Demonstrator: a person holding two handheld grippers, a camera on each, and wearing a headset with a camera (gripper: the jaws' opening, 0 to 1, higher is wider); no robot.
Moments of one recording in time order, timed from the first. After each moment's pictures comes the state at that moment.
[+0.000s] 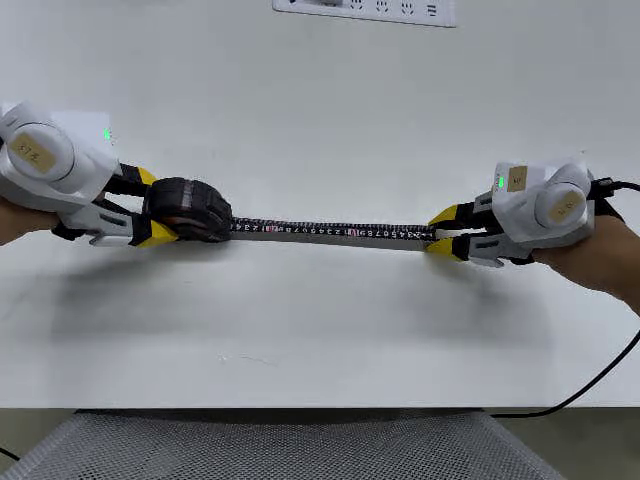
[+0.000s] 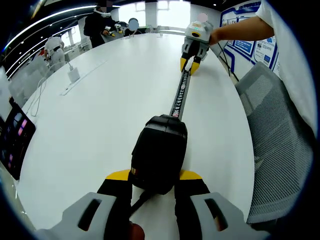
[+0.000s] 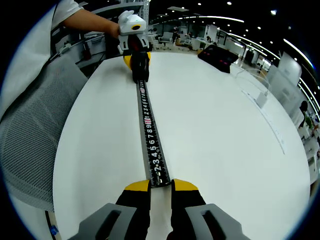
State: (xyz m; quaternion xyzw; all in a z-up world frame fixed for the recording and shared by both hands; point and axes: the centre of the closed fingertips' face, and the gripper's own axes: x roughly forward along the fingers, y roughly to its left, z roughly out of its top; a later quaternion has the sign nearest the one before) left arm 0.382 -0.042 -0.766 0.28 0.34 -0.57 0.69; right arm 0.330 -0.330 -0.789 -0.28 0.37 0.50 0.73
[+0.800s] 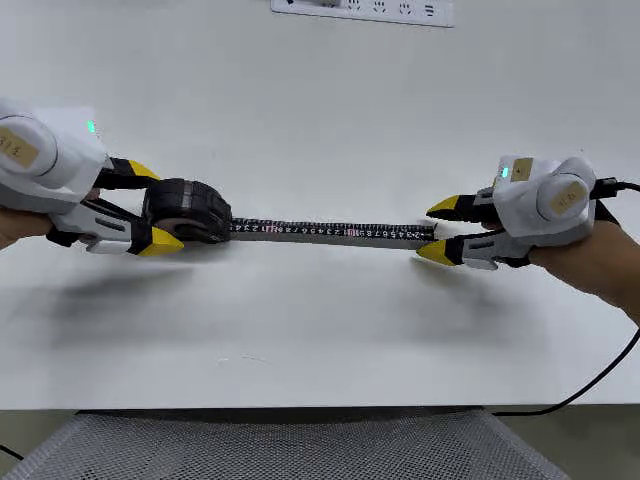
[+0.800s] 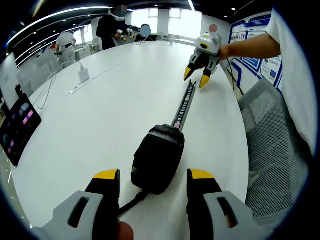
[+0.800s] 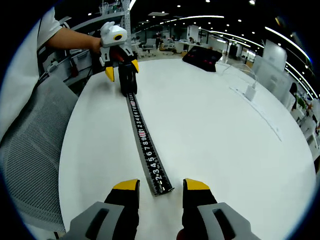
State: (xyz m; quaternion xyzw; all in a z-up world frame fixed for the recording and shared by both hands) left arm 0.382 -0.040 -0.752 0.23 0.34 -0.55 0.73; right arm 0.332 -0.322 -0.776 -0.21 0.37 0.46 0.78
